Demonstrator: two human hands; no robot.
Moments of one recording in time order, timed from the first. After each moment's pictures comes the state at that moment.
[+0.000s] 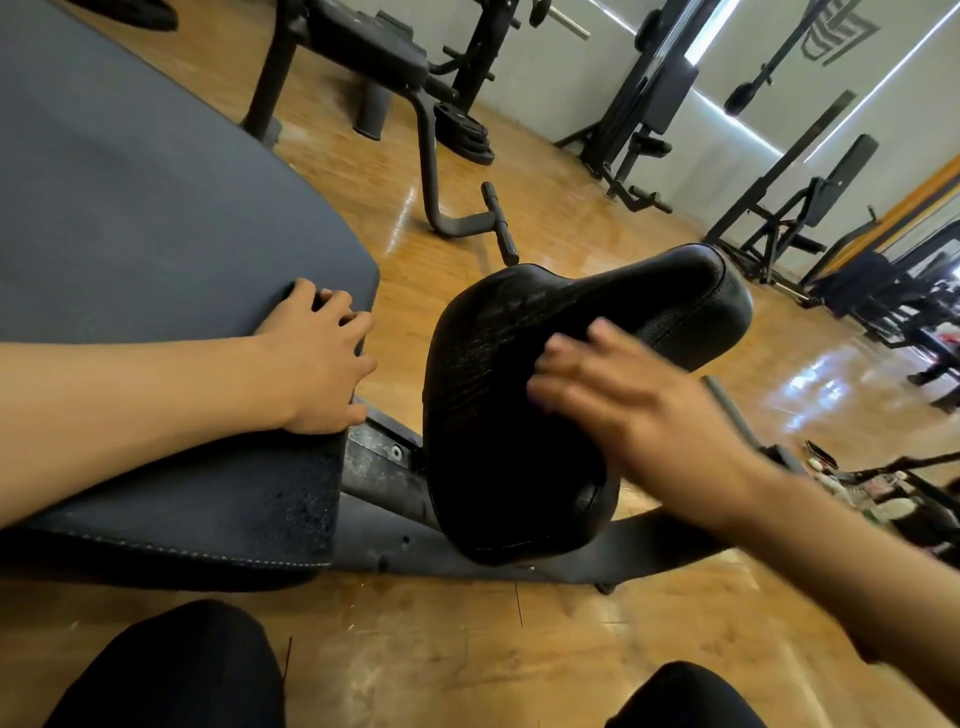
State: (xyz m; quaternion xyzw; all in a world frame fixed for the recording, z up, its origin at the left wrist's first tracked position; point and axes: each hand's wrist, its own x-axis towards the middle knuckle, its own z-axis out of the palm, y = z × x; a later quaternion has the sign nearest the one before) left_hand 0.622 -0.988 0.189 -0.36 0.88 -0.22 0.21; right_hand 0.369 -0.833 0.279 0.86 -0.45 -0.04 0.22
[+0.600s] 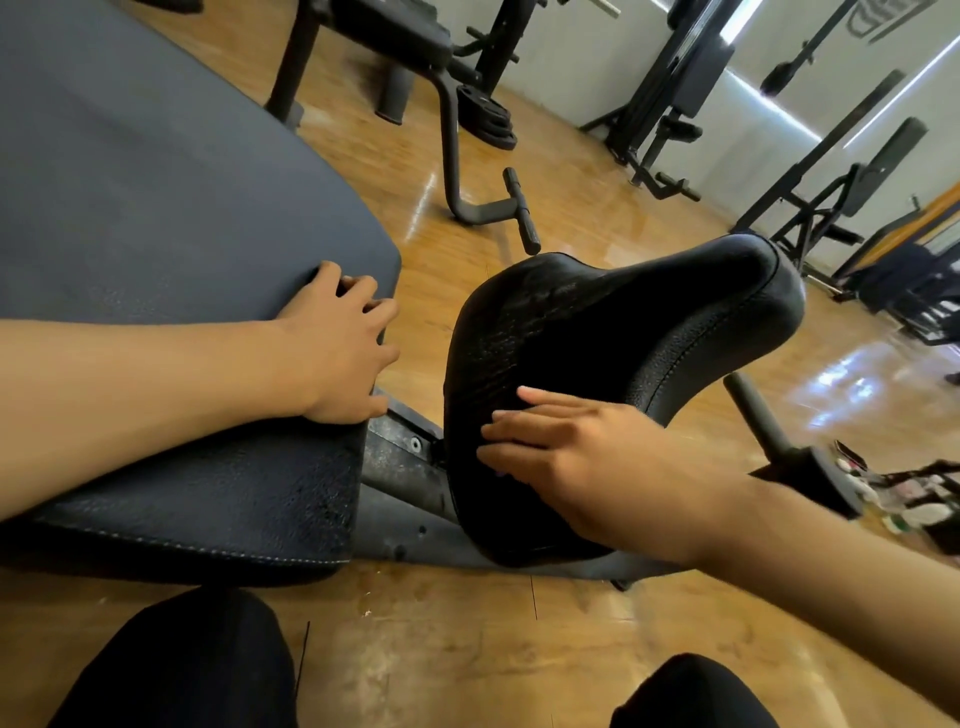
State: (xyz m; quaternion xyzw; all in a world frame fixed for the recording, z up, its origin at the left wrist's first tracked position) left_hand 0.623 -0.989 0.192 -0.35 0.89 -0.23 0.21; right_hand 0.412 -0.843 0.254 0.90 -0.39 -0.18 0.11
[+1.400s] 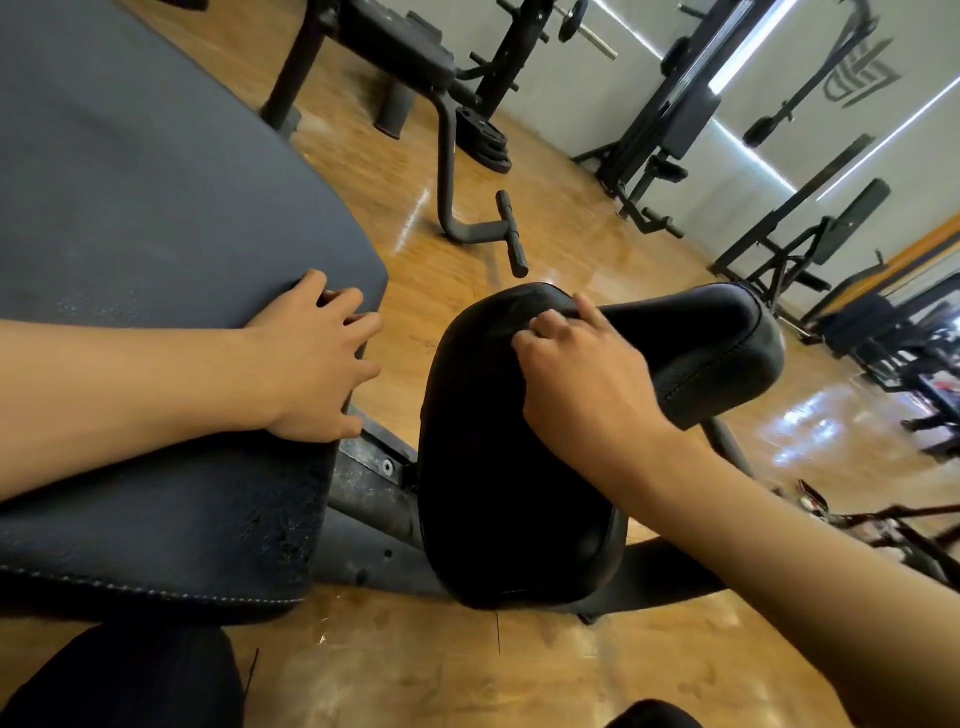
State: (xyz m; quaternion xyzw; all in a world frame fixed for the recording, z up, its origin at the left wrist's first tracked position) left_hand 0.623 -0.996 0.190 -0.35 0.89 -0.21 0.19; right_hand 0.437 -0.900 0.284 0.72 -0.64 -0.16 0.23
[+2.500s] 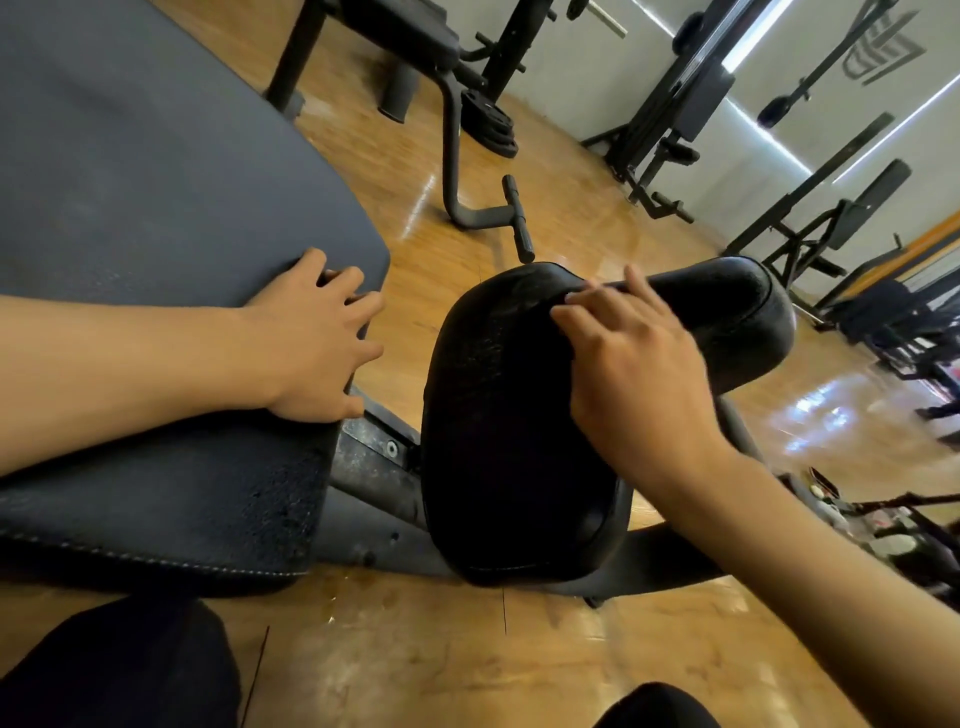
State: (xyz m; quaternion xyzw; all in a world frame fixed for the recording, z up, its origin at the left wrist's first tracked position) left_hand 0.621 -0.993 0.190 -0.35 0.89 -0.22 0.20; right_hand 0.412 -0.875 0.283 0.72 -0.63 -0.08 0.27
